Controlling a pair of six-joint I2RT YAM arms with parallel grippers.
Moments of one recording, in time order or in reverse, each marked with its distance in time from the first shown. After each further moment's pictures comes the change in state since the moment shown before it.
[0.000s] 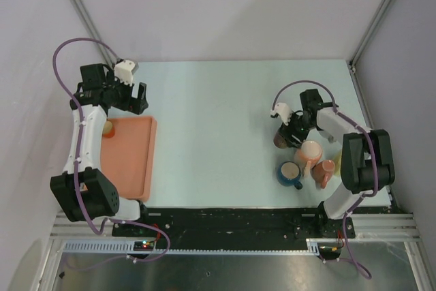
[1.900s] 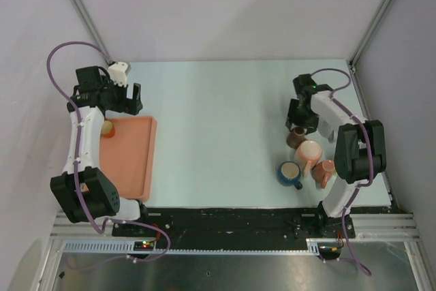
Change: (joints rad) left arm 0.048 -0.005 -0.035 0.029 -0.059 -0.053; right arm 0.021 0.127 0.270 -0.204 0.534 1.341
